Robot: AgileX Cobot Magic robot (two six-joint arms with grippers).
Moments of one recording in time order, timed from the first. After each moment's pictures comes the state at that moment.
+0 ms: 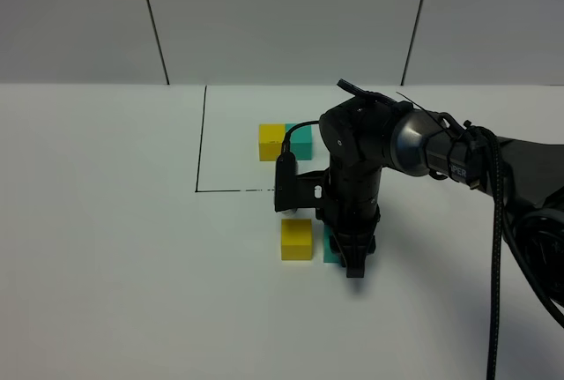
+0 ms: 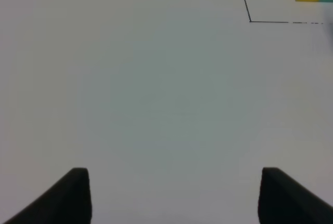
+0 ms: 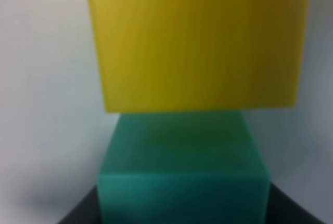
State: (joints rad) left arm 0.07 0.04 -0.50 -0.08 1.03 0.02; right arm 0.57 2.30 -1.72 -0.05 1.02 -0.95
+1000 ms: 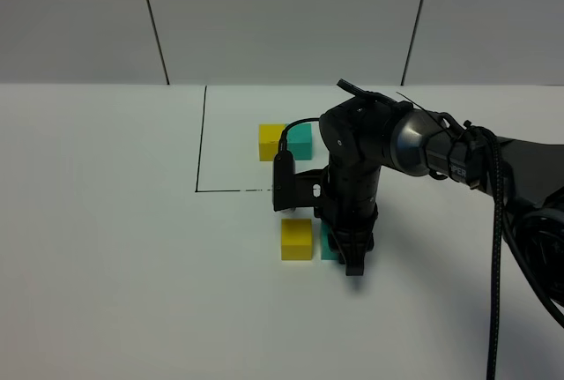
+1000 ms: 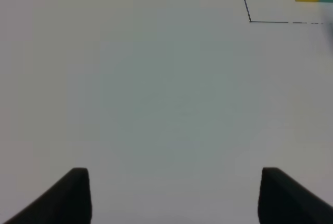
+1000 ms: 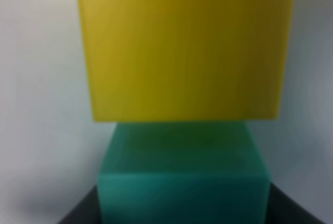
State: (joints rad) left arm 0.07 0.04 -0.50 -0.08 1.03 0.02; right arm 0.57 2.30 -1.72 -0.05 1.00 -0.97
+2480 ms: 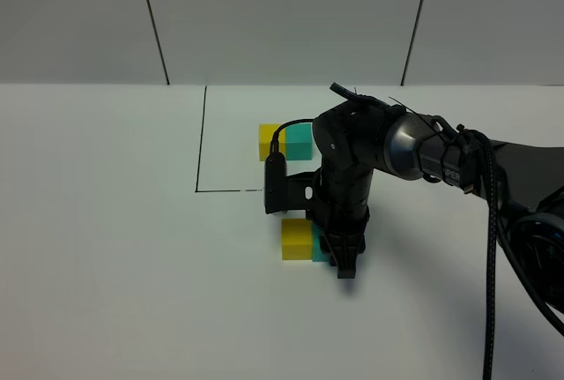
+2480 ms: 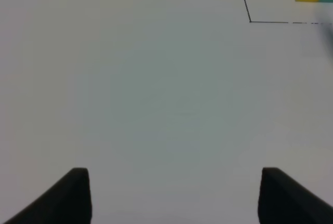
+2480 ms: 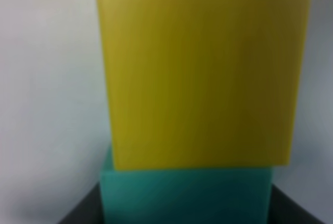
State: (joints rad) left arm 0.07 0.04 -0.50 -0.08 1.03 0.02; right arm 0.59 2.30 -1.72 -0.03 0.97 -0.97
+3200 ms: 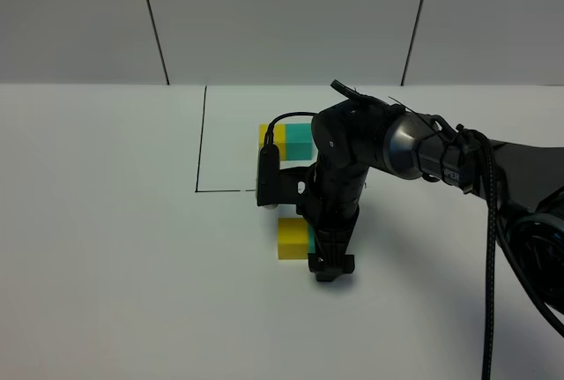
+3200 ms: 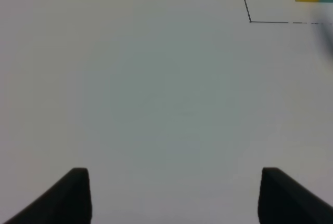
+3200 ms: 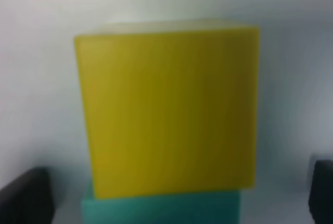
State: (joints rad) left arm 0.07 0.04 -0.50 -0.08 1.03 0.02; right arm 0.60 2.30 -1.72 0.02 0.92 -0.97
